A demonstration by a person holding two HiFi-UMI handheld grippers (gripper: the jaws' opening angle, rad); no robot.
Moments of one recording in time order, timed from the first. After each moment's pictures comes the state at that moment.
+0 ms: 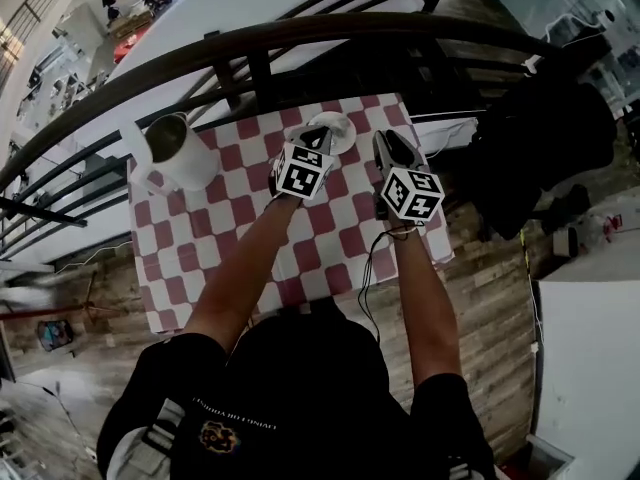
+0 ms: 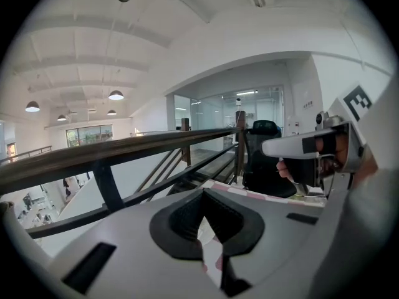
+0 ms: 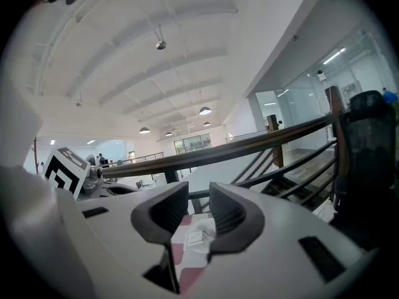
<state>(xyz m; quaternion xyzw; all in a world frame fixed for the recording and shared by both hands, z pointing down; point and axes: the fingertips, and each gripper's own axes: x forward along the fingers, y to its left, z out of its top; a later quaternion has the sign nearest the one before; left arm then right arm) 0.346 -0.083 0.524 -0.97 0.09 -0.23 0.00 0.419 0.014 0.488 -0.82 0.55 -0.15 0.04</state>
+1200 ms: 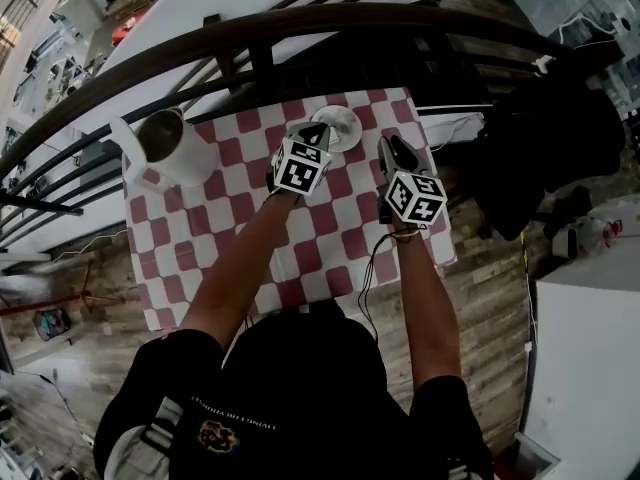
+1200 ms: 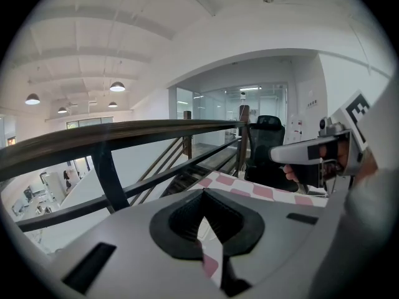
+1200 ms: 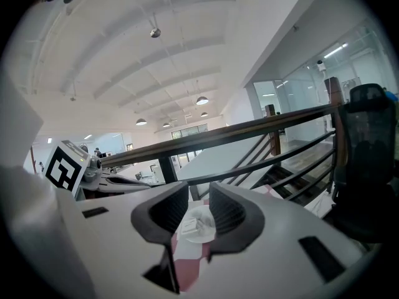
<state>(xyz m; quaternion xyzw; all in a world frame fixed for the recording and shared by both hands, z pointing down) 0.352 -0.108 0.559 -0.96 0.09 -0.26 -0.02 0.432 0.005 0.534 -0.82 0.54 -0.19 0.01</state>
